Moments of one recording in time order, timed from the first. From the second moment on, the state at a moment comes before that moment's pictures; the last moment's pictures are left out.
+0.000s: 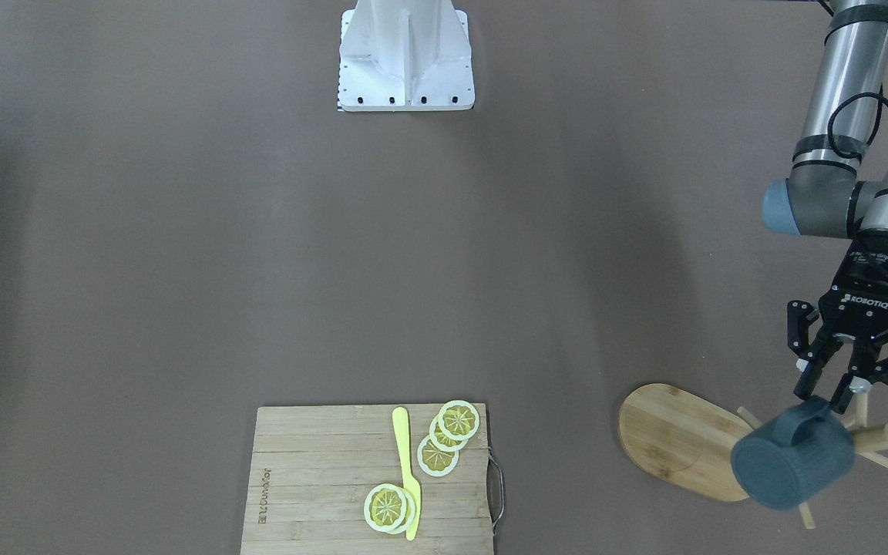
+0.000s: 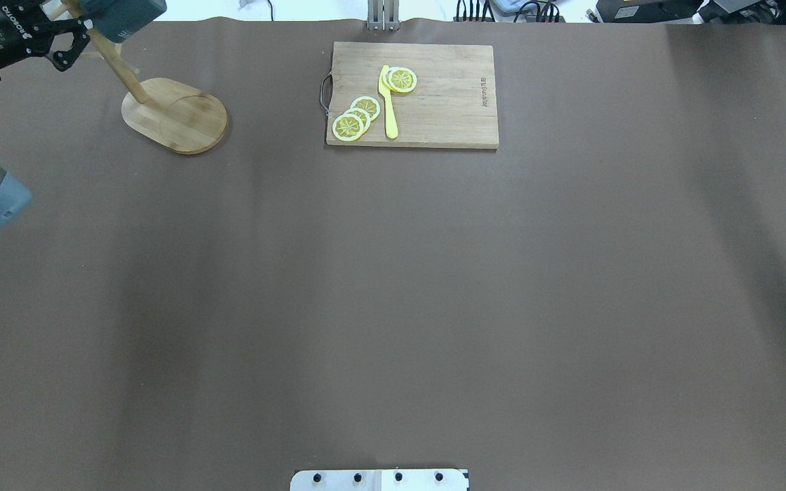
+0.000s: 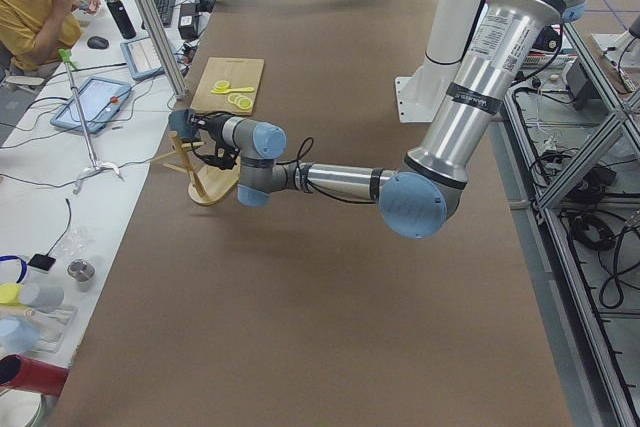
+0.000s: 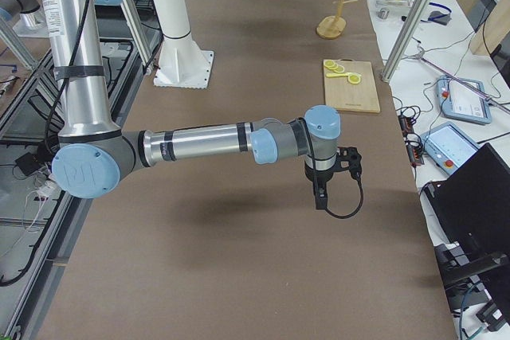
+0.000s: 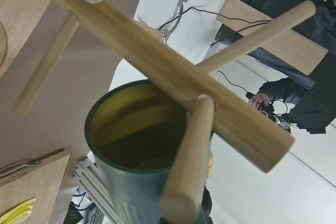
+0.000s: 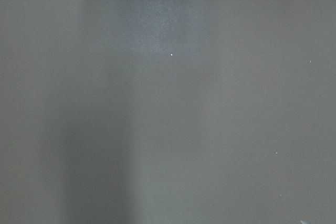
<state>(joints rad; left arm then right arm) -1.09 -1.97 -1.17 -3.29 -1.71 -2.92 1.48 -1.47 1.62 -1.46 2.24 0.19</state>
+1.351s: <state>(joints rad) -1.29 -1.79 -1.30 -3.28 -2.02 -2.12 1.48 -1.48 1.63 -1.46 2.24 0.19</state>
